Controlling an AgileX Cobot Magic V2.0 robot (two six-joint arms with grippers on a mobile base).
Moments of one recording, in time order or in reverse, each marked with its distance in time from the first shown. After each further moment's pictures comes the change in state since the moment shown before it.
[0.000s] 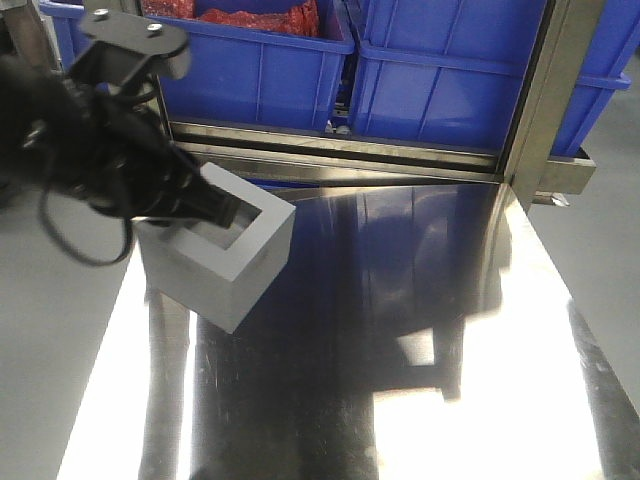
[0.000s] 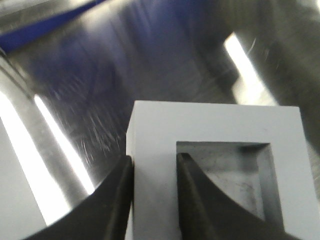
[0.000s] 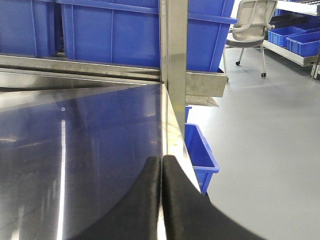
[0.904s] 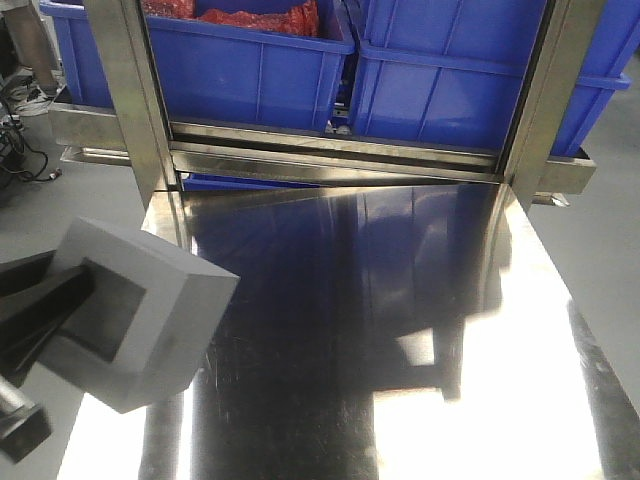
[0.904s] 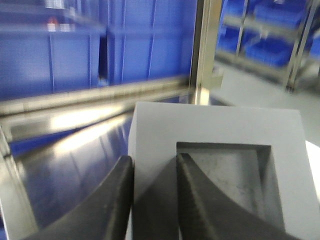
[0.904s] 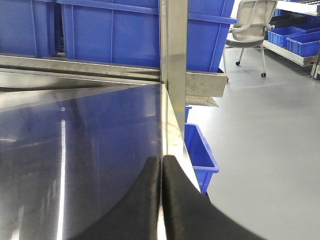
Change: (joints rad) left arm 0.000 -0.735 0.862 -0.001 -0.805 -0.001; right arm 0.000 0.000 0.000 0.000 0.000 0.000
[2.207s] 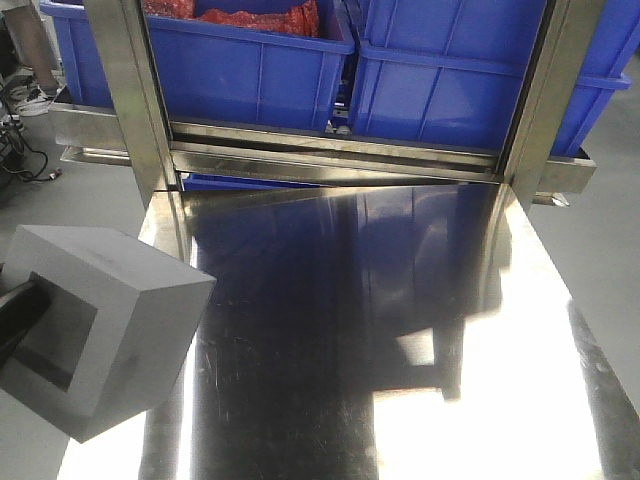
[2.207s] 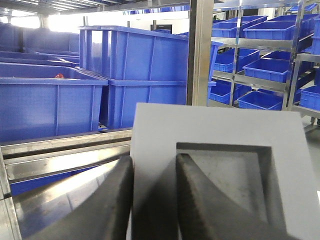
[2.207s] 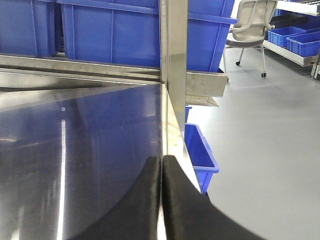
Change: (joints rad) left arm 0.000 -0.152 0.112 0.000 -0.115 0.000; right arm 0.000 0.000 0.000 0.000 0.000 0.000
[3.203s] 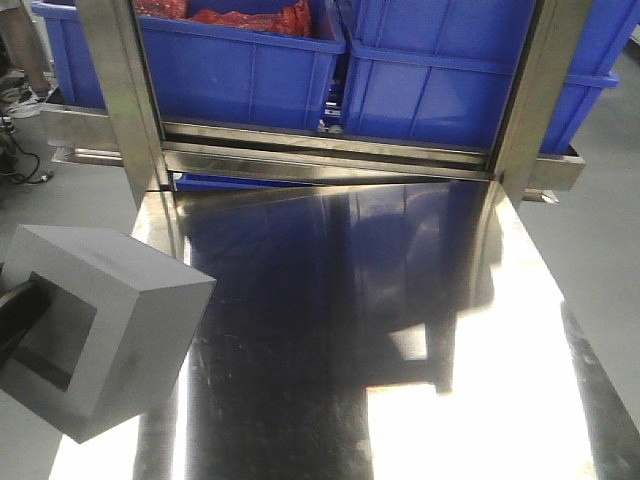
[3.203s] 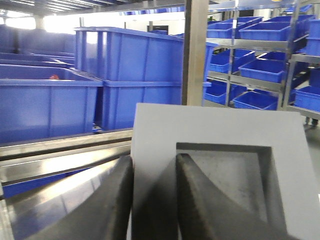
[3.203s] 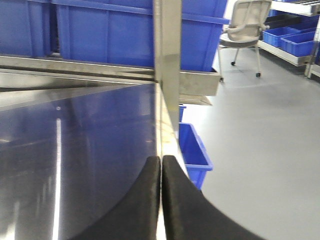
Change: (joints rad) left arm 0.000 0.000 0.000 0.000 0.001 0.000; right arm 0.000 0.000 0.000 0.000 0.000 0.000
